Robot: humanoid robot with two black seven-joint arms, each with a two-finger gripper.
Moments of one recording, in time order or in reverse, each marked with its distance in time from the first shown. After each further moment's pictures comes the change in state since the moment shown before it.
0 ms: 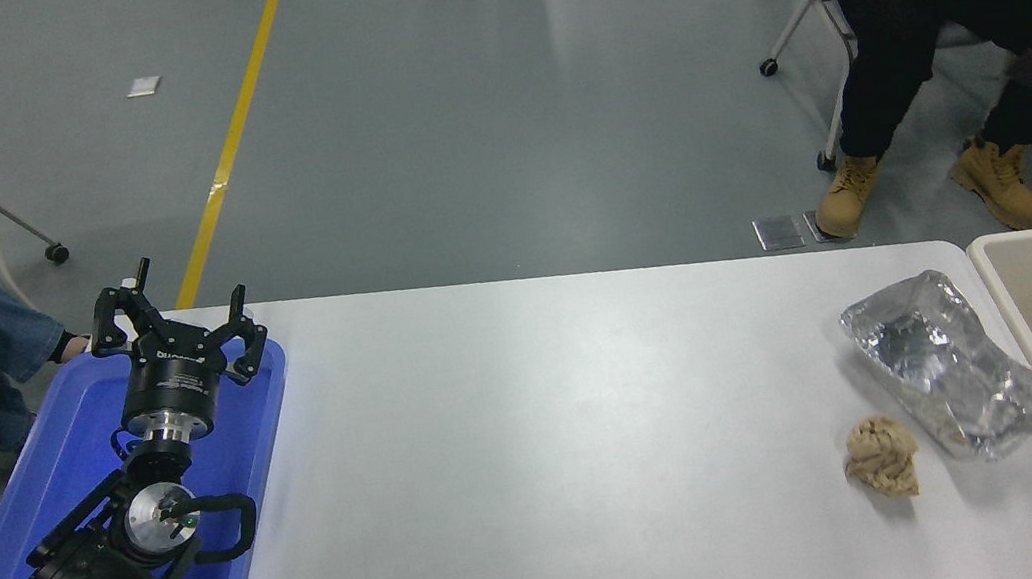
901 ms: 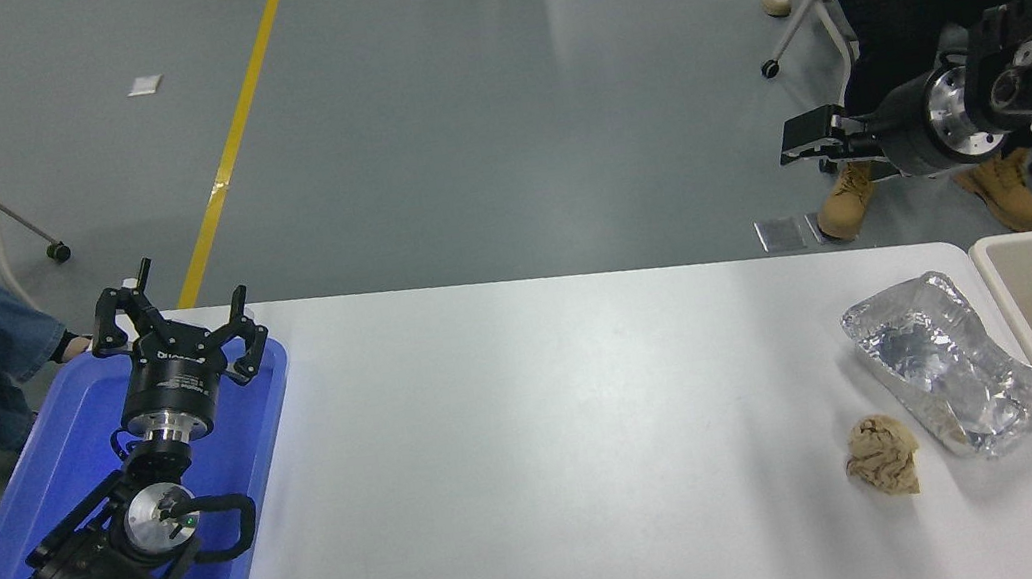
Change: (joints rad) left arm 0.000 0.000 0.000 0.000 0.000 0.000 0.000; right arm 0.551 0.050 -0.282 0.606 -0.149 0.506 -0.004
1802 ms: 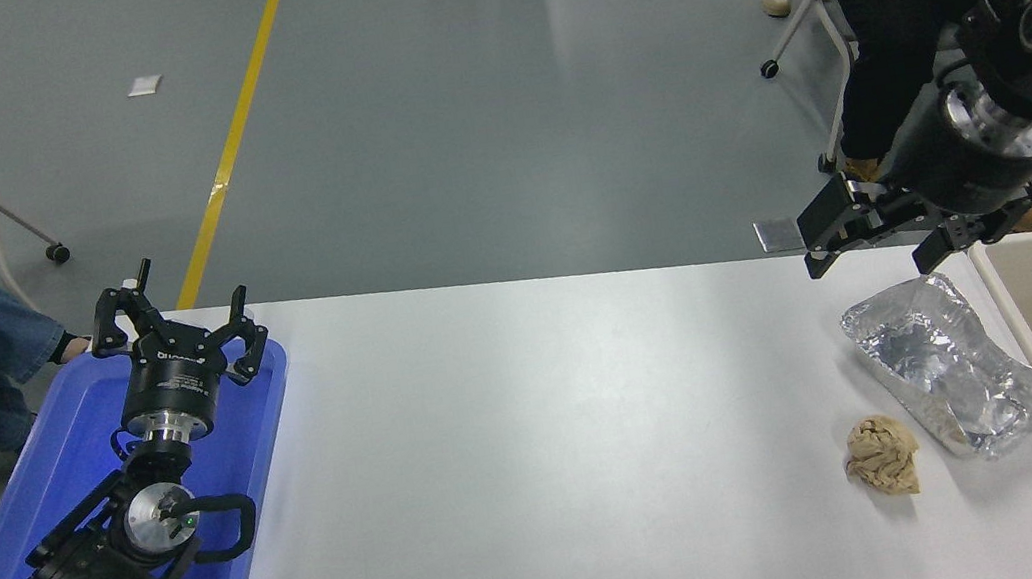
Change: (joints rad) left arm 0.001 0.000 0.000 0.000 0.000 0.000 0.000; right arm 0.252 0.089 -0.144 0.172 -0.010 0.369 -0.002
